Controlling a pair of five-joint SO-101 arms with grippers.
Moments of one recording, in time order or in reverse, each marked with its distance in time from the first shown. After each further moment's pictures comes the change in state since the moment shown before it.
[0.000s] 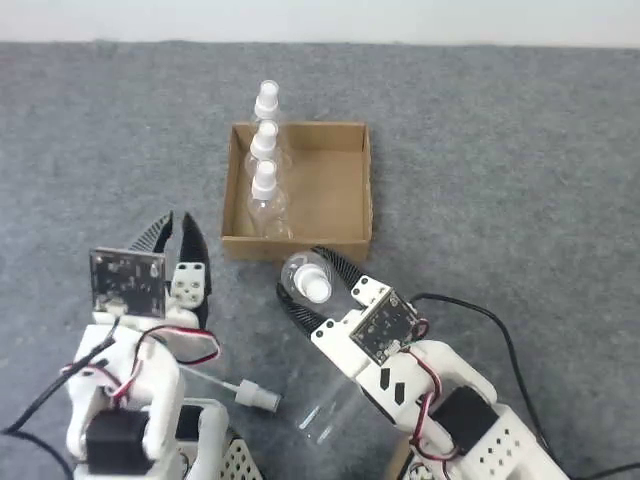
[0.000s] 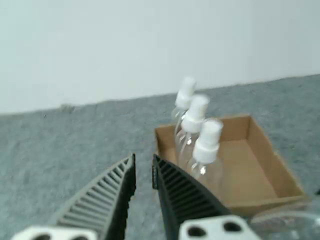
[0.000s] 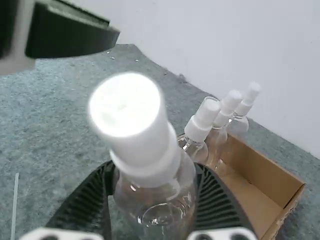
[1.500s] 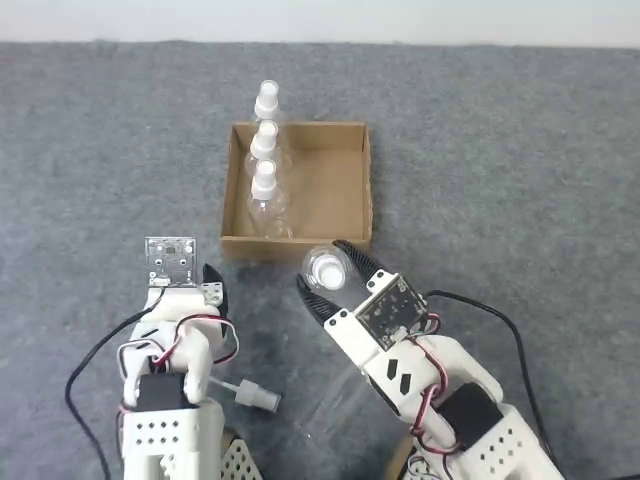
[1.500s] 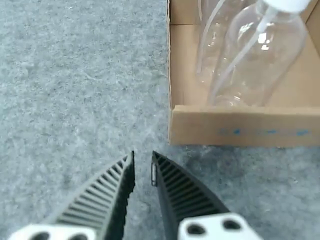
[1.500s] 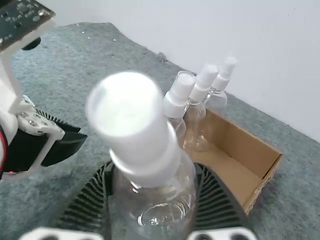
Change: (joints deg) left arm -4.2 0.6 36.5 -17.0 3.4; right arm 5.1 0.0 -0.6 5.3 0.0
